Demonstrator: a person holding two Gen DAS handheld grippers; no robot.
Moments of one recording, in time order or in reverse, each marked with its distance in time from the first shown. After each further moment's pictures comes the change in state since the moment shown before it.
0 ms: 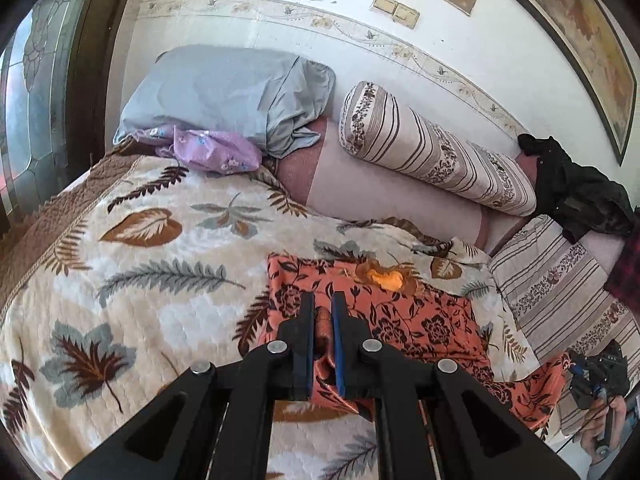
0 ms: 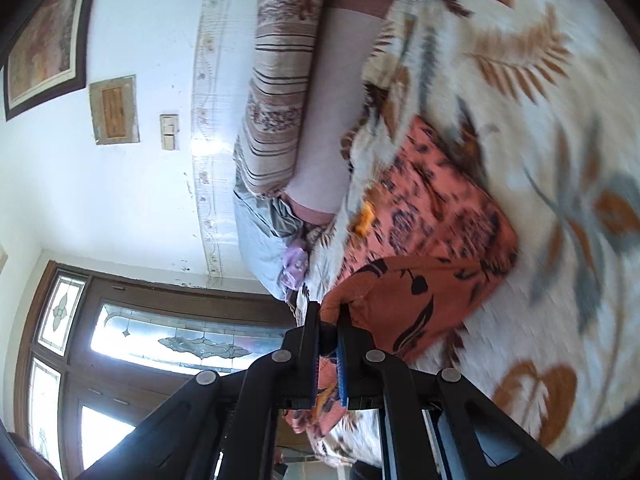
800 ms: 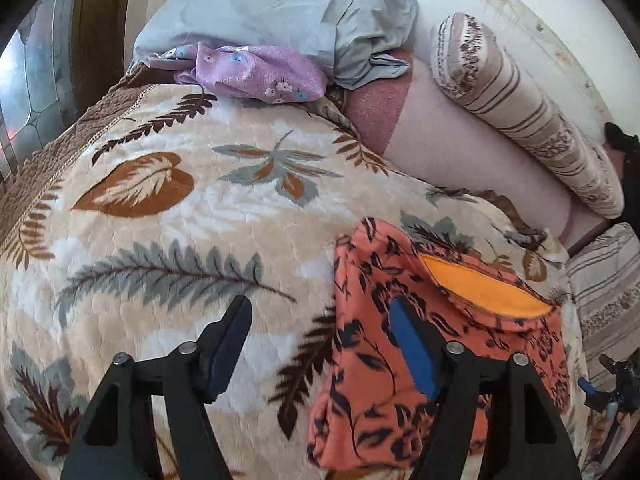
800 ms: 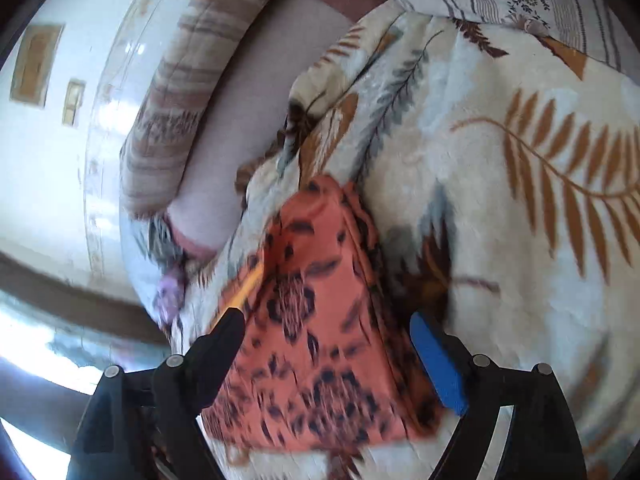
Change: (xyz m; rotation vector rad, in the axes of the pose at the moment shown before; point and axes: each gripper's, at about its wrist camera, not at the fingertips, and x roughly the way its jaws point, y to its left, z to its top) left arm 0.150 0.074 -0.006 -0.107 0.215 0.144; right arm 0.112 -0.051 0.101 -0.169 0.020 -0.410
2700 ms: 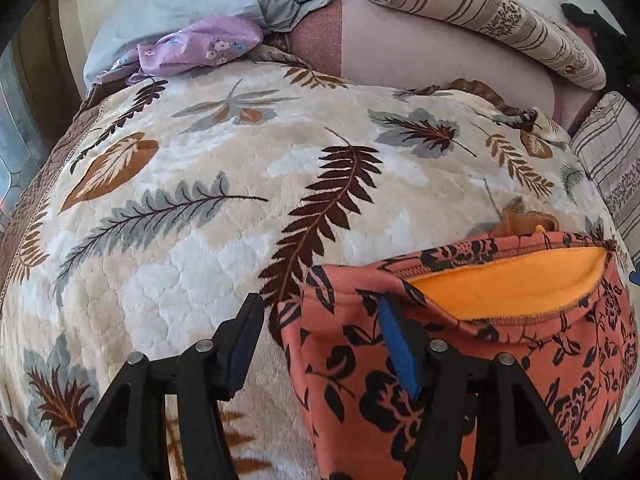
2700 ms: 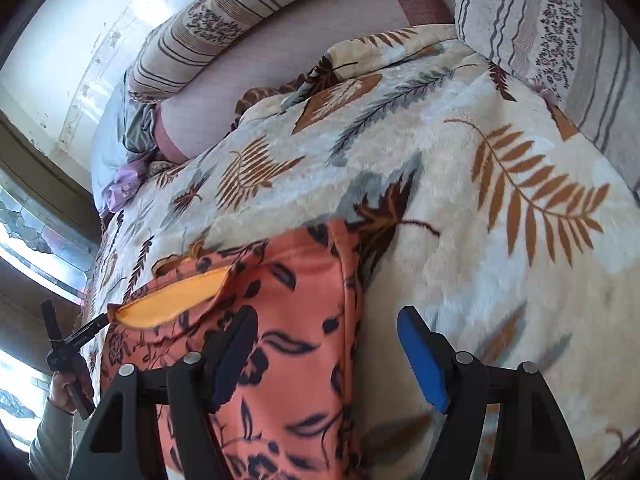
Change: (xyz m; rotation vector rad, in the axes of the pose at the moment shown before) left arm 0.040 -0.042 -0.049 0.305 0.110 0.106; right arm -0.013 0.017 -0.030 -0.391 0.074 -0.257
